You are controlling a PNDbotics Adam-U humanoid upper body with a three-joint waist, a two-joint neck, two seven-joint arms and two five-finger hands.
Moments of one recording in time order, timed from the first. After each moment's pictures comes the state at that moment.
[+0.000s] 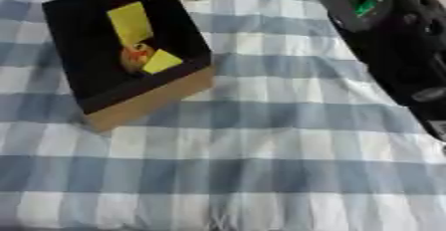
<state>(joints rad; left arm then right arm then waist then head) -0.51 0.30 -0.08 -1.98 -0.18 -0.22 0.44 -1.15 -0.41 0.41 -1.45 0.65 0.08 0.44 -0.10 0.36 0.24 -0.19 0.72</state>
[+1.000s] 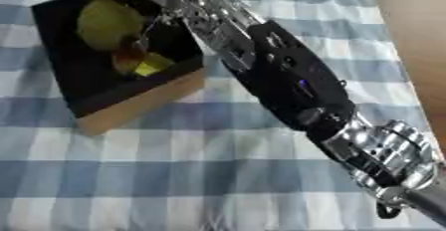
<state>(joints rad) -0.53 0.29 -0.09 -1.98 -0.16 -0.24 0.42 -1.15 -0.16 0.38 -1.16 0.84 -0.12 0.39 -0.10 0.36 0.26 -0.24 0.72</state>
